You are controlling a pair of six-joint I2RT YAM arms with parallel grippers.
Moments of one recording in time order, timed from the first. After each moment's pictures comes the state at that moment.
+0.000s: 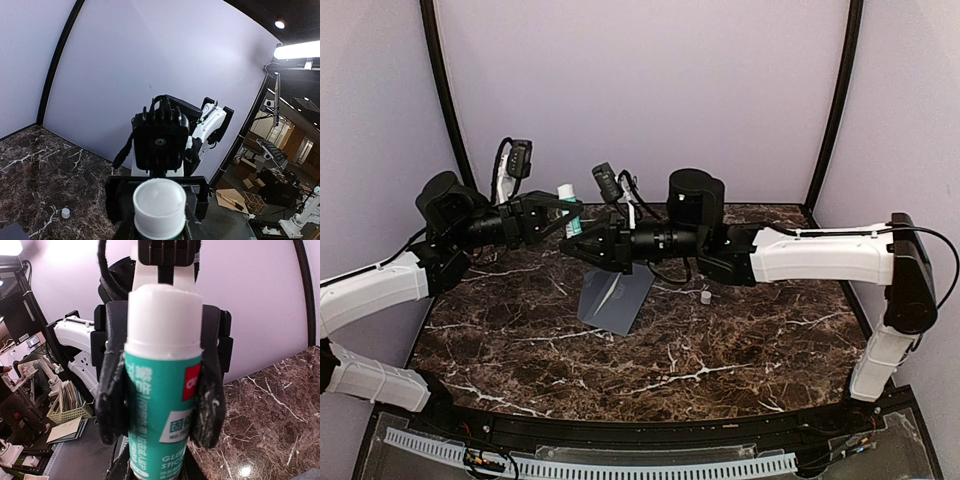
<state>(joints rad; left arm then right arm) -0.56 1.15 0.83 0.57 0.88 -0.63 1.05 1.75 1.36 0.39 -0.58 0.37</state>
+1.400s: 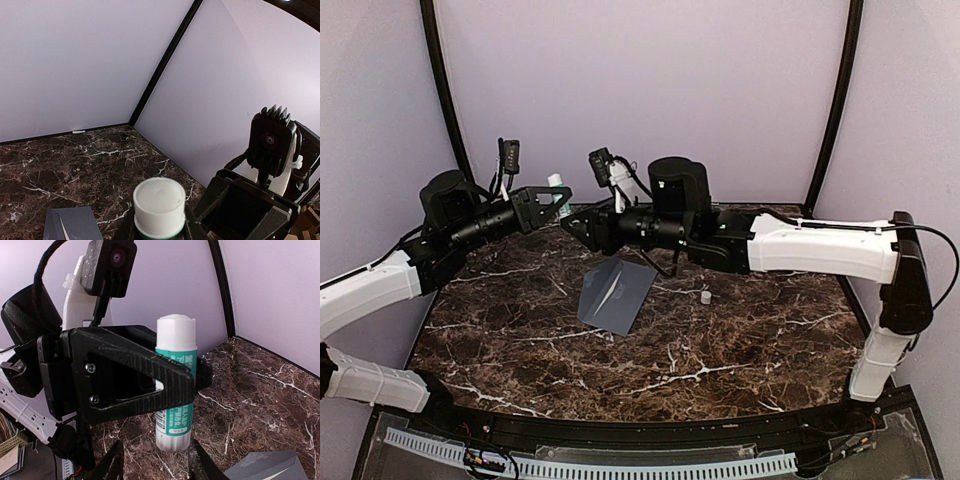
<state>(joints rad) -0.55 1.12 0.85 0.30 0.40 -0.50 1.09 1.77 1.51 0.13 -0.14 0.29</state>
